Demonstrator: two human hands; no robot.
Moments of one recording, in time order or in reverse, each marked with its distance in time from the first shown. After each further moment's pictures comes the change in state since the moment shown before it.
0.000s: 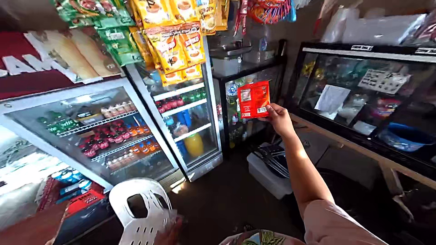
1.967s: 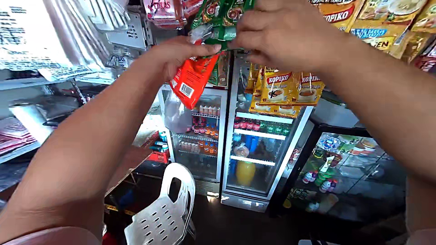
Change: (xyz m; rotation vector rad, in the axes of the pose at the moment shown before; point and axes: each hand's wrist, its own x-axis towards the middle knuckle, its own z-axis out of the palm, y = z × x) left_hand 0.174 0.494 0.048 0.471 0.269 0.456; right_hand 0.218 -0.249 0.283 -0.807 -0.730 -1.771
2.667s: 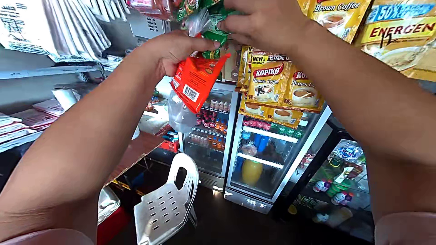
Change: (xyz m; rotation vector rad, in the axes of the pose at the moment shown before) left_hand -0.027 0.007 0.012 -0.058 0.058 -0.068; right_hand 0.035 0.035 0.060 0.015 0.396 -0.177
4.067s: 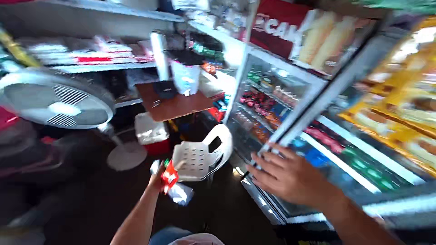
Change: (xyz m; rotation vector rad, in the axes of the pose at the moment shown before) left_hand -0.384 -0.504 0.035 -0.571 1.206 -0.882; right_hand -0.093 -0.260 0.088 0.663 0.007 -0.071
